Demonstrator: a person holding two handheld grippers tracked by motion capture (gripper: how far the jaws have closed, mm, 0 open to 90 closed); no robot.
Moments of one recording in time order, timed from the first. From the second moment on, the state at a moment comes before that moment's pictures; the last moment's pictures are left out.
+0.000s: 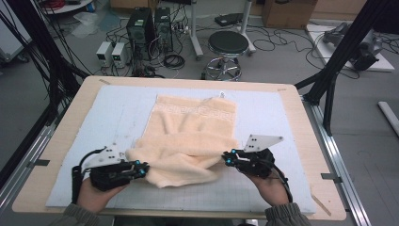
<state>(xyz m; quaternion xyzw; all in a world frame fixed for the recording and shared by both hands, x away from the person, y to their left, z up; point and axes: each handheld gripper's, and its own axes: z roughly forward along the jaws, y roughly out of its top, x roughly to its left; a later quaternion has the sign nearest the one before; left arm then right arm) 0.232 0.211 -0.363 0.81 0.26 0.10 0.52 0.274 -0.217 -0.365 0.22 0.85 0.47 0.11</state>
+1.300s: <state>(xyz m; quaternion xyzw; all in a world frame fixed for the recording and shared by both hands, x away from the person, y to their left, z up) 0.255 0.231 -0.403 0.83 0.29 0.04 0.48 0.270 -0.182 -0.398 0.17 0.87 0.45 0.06</state>
